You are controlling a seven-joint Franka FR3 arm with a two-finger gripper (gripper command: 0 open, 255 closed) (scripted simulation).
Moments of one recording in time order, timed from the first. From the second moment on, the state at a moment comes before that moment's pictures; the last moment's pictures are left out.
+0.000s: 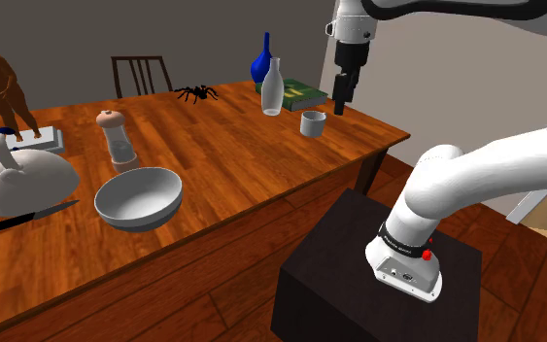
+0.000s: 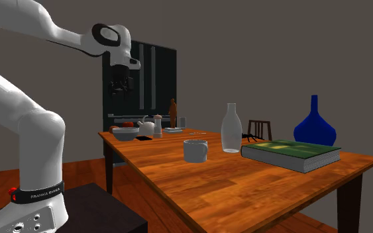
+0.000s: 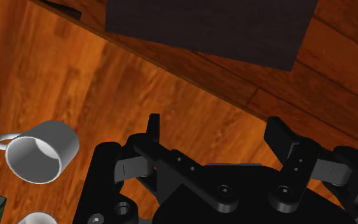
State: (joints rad) arm -0.02 -0.83 0.05 -2.38 -0.05 1.48 -0.16
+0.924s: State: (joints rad) arm -0.09 -0.51 -0.11 -2.36 -0.14 1.80 -0.29
